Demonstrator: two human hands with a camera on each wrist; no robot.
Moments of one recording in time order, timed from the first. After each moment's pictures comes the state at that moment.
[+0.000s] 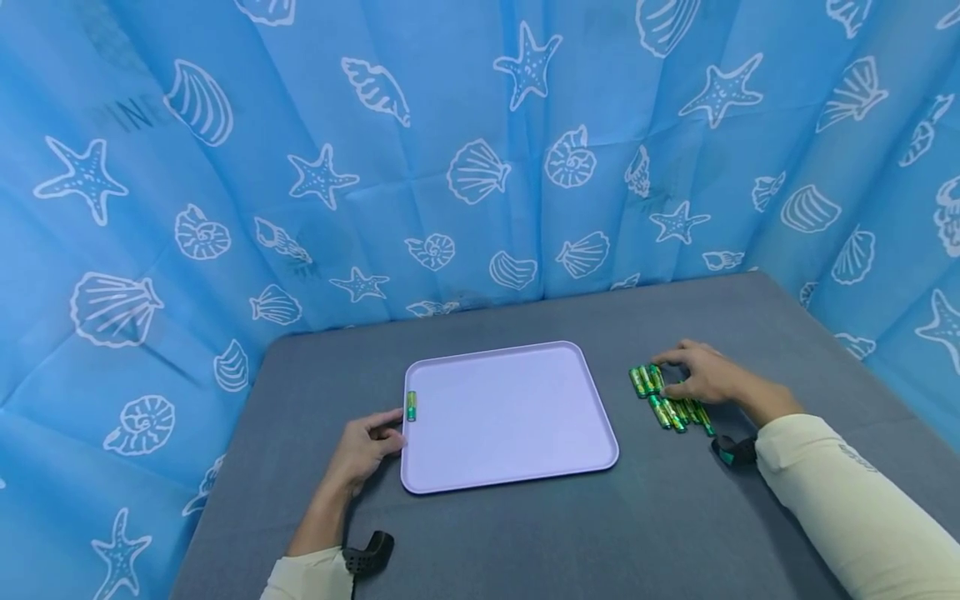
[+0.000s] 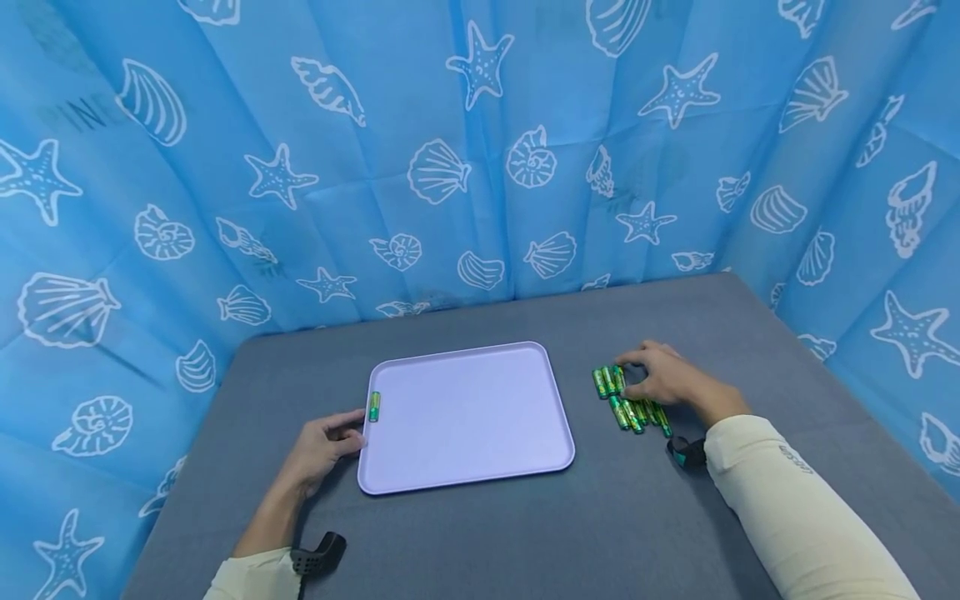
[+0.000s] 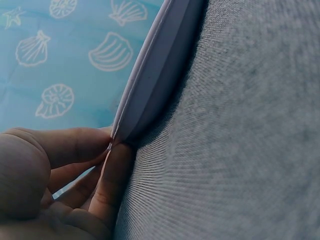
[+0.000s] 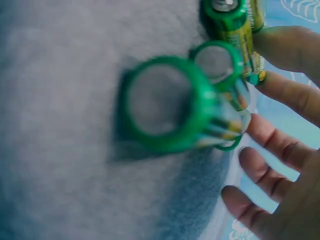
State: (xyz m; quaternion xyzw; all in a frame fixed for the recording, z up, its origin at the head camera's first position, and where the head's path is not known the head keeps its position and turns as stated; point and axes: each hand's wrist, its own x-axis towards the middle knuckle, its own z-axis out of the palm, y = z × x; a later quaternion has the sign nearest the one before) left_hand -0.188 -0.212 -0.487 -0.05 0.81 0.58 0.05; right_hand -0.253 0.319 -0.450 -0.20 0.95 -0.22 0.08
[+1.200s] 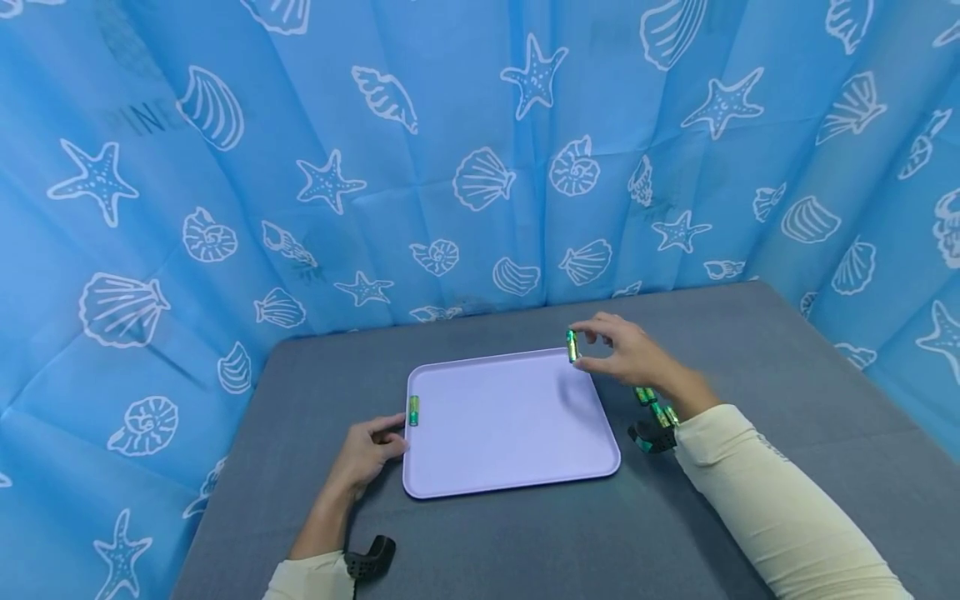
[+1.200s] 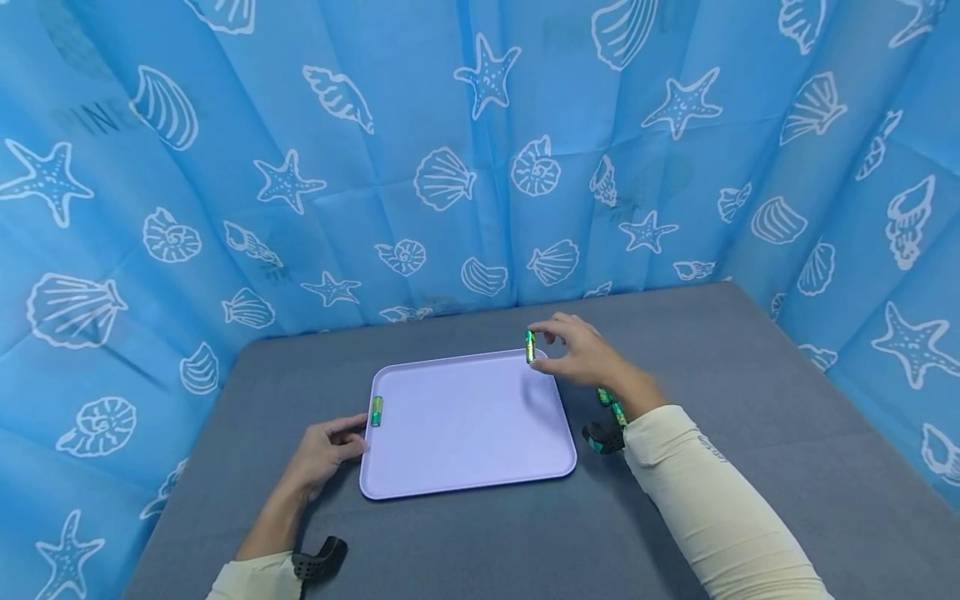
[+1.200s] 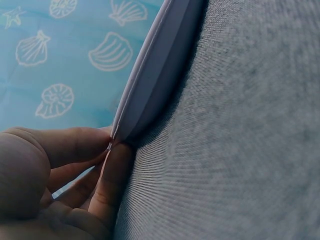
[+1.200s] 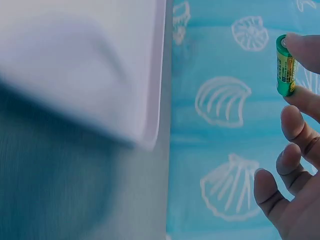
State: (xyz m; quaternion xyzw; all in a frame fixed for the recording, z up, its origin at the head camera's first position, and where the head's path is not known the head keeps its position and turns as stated) left_hand -0.189 -0.213 -0.488 -0.04 0.81 0.58 0.04; right_hand -0.264 0.202 -0.404 -0.26 0.91 -0.33 -0.05
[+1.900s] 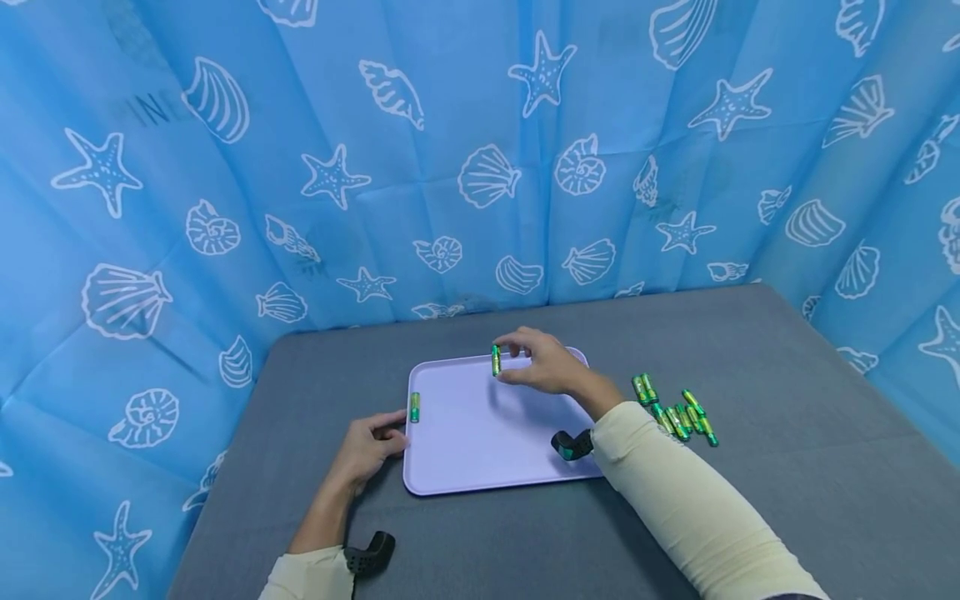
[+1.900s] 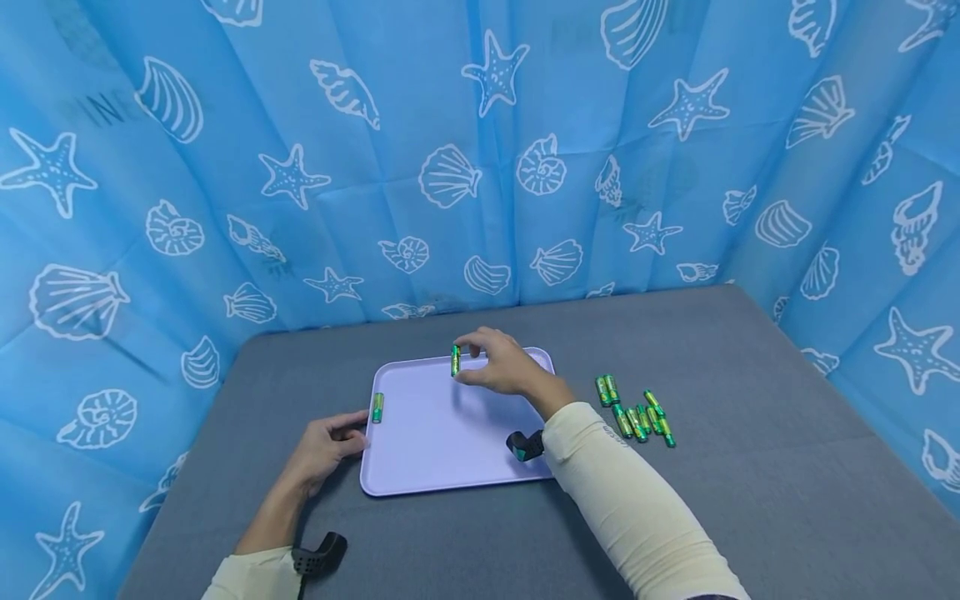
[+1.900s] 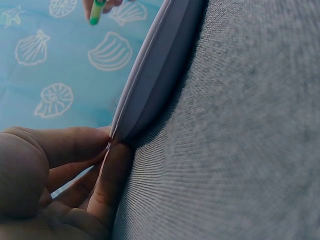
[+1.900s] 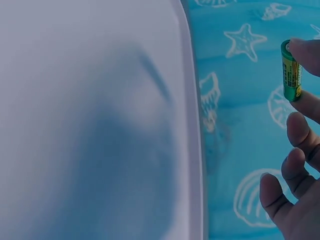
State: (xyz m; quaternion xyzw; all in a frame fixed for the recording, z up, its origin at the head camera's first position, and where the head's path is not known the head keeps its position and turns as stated) left_hand -0.189 -0.213 -0.488 -0.04 0.82 0.57 0.04; right_hand -0.278 0.100 -0.424 -0.29 0.87 -0.39 0.02
